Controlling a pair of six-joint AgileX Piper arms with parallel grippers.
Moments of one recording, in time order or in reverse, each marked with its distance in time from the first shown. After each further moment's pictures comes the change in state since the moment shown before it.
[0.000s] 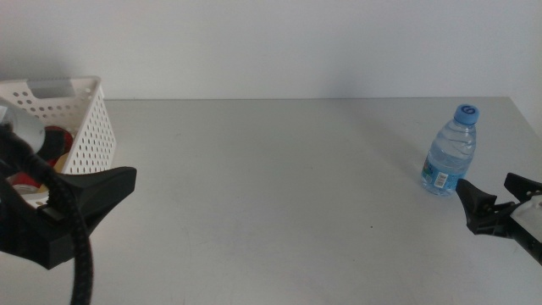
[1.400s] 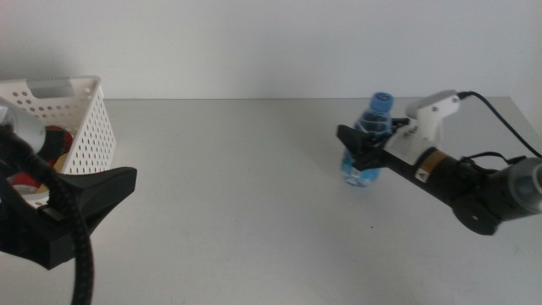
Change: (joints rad) left arm 0.000 0.000 0.000 0.001 0.000 0.000; right arm 0.265 0.405 -0.666 -0.208 0.063 0.235
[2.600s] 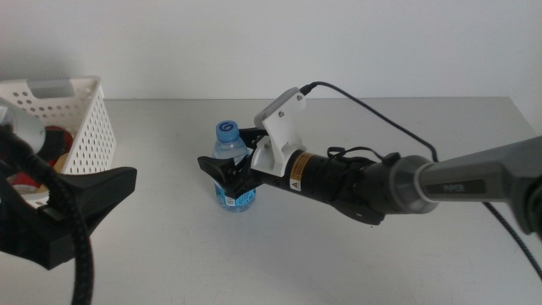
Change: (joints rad) left arm 0.000 0.000 0.000 0.000 0.000 0.000; right arm 0.439 0.082 -0.345 -0.048 0.310 0.065
